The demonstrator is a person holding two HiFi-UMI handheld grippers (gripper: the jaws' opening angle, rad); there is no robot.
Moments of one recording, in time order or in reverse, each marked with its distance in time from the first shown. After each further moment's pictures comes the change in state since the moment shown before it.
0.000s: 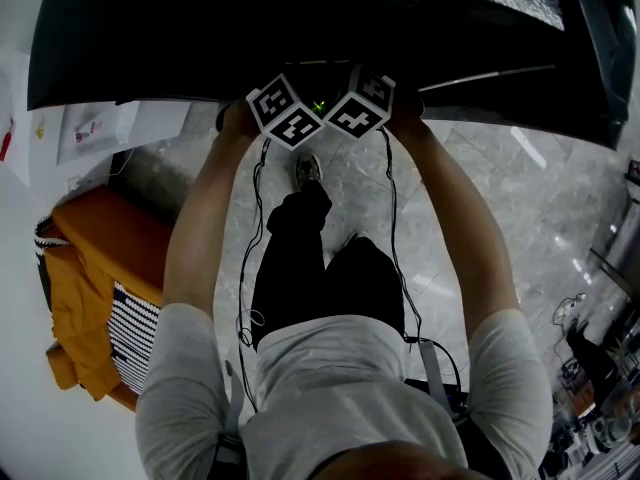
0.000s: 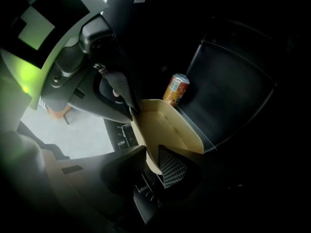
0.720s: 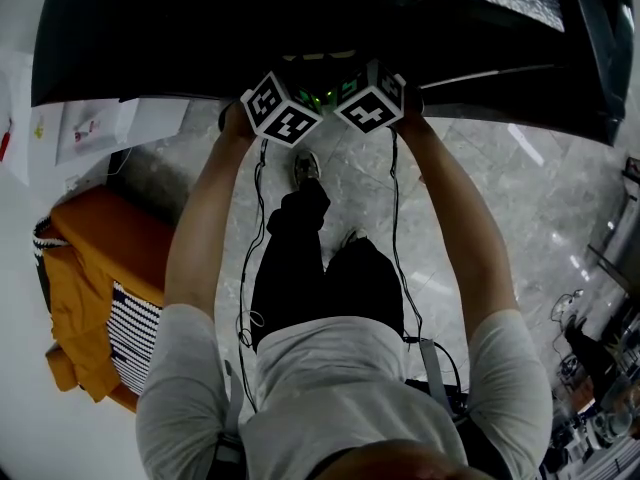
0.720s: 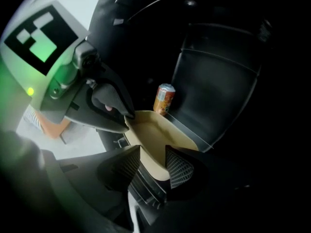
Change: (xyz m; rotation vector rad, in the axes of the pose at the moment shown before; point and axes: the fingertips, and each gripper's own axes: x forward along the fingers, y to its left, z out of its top) left arm -0.011 0.012 0.009 -0.153 -0.103 0.020; right arm -0.012 -0.015 0.013 0.154 -0.115 -0.026
